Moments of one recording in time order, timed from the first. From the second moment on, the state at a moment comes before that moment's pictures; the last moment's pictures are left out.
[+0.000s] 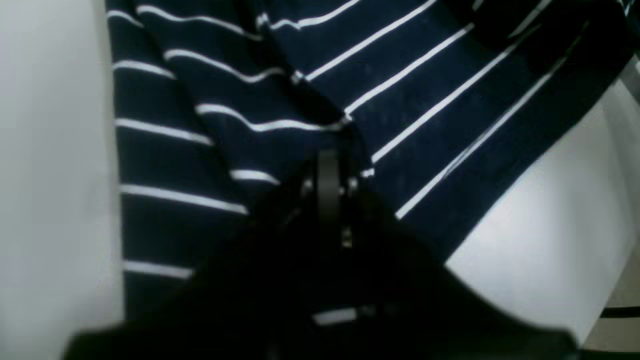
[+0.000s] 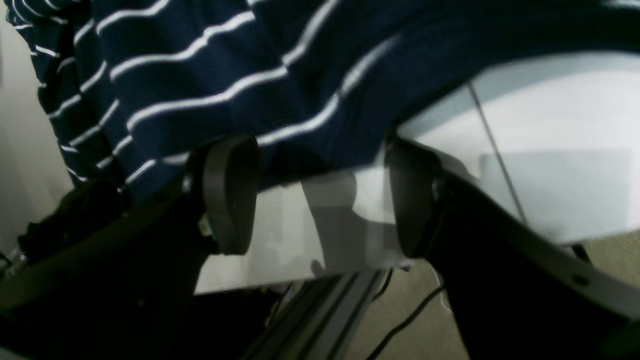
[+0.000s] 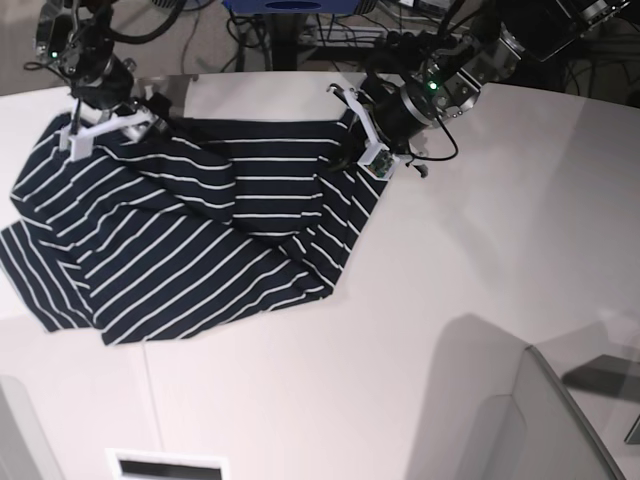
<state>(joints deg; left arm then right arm) 1.9 -26.3 49.7 63.5 -23.7 -6.3 -12.7 -24.9 -4.5 24.6 91.7 34.5 9.7 -44.6</state>
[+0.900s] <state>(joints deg) 2.1 -28.2 49.7 65.2 -23.7 -6.1 -11.6 -20.2 -4.0 24.6 106.0 34.3 9.2 -54.0</state>
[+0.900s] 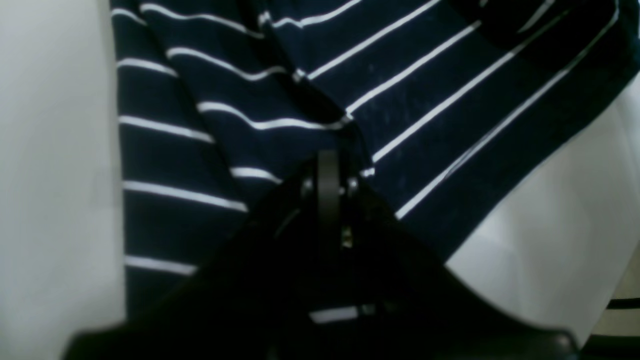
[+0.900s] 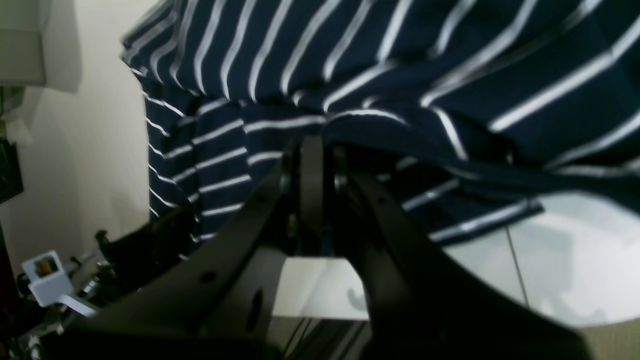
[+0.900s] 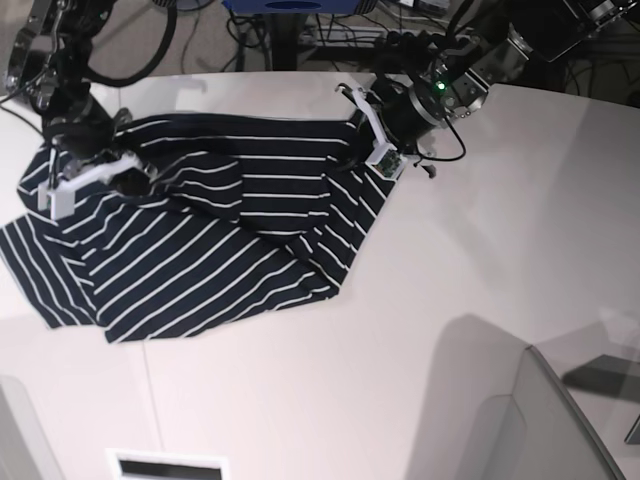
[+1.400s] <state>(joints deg) 3.2 -30.8 49.7 66.7 -23.7 -5.9 -11.5 -15.4 1.5 24.6 99.7 34.5 1.3 -54.0</state>
